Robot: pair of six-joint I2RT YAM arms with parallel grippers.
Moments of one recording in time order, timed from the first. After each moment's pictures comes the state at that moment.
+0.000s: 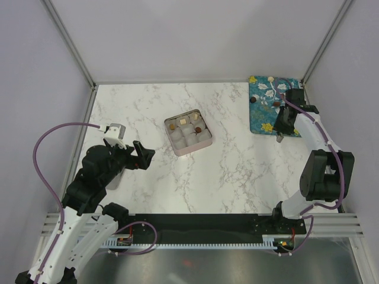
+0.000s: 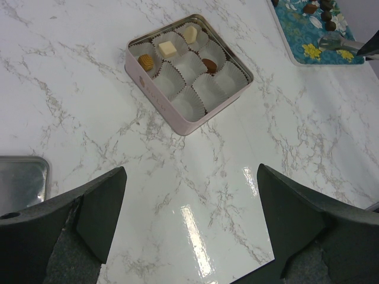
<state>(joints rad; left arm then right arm) -0.41 0.52 0.80 -0.60 0.03 -0.30 -0.10 1.60 1.25 -0.71 0.11 0.33</state>
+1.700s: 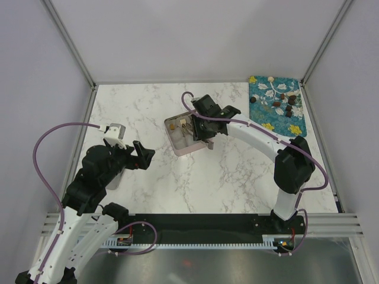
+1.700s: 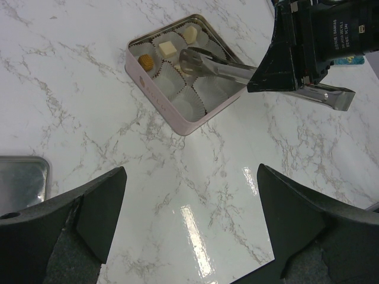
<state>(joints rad) -0.41 0.52 0.80 -0.60 0.03 -0.30 0.72 1.82 1.55 -0.70 0.02 0.42</state>
